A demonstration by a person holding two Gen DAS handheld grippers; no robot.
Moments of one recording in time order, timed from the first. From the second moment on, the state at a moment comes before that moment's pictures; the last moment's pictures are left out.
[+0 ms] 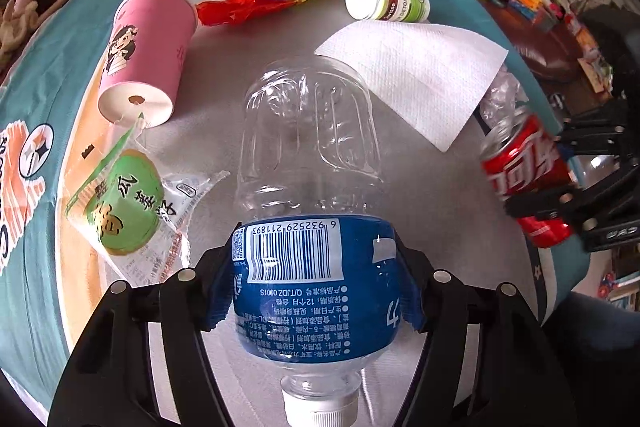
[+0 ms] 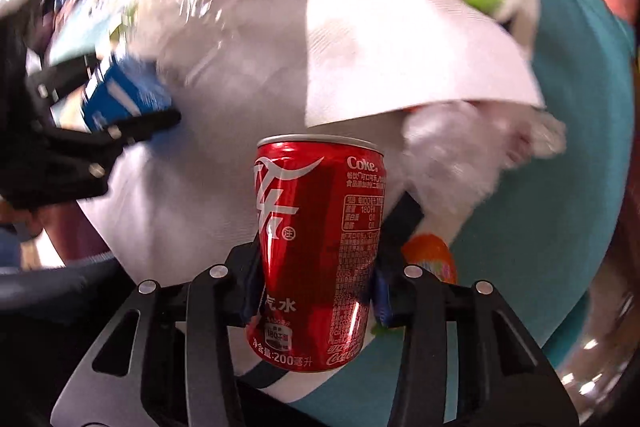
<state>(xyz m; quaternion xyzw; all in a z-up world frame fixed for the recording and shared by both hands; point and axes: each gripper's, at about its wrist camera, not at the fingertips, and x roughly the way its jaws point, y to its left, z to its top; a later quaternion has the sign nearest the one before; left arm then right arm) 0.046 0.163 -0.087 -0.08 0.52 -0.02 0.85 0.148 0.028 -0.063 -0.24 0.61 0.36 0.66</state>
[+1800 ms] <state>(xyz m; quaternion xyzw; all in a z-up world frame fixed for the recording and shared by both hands) 0.202 -0.287 -0.065 0.15 0.54 -0.27 0.78 0.157 -0.484 -0.057 0.24 0.54 0.04 0.81</state>
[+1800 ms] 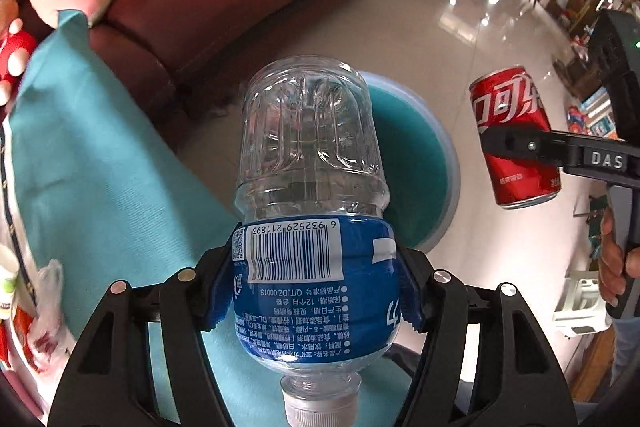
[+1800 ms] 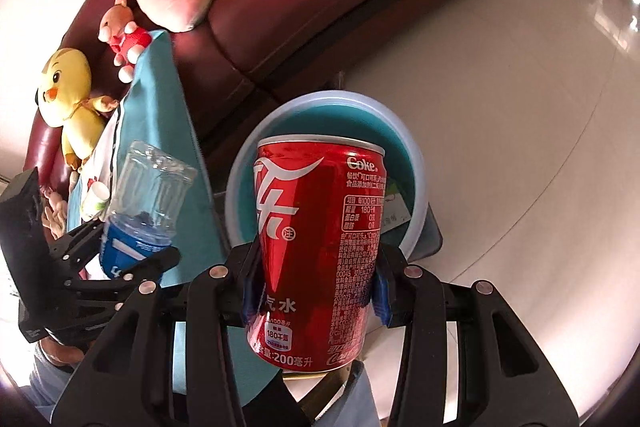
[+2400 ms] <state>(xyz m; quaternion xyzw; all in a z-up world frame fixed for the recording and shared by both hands) 0.237 -0.314 -0.104 0.15 0.57 -0.24 0.77 0.187 -0.488 -0.095 0.25 0.57 0.04 0.78</state>
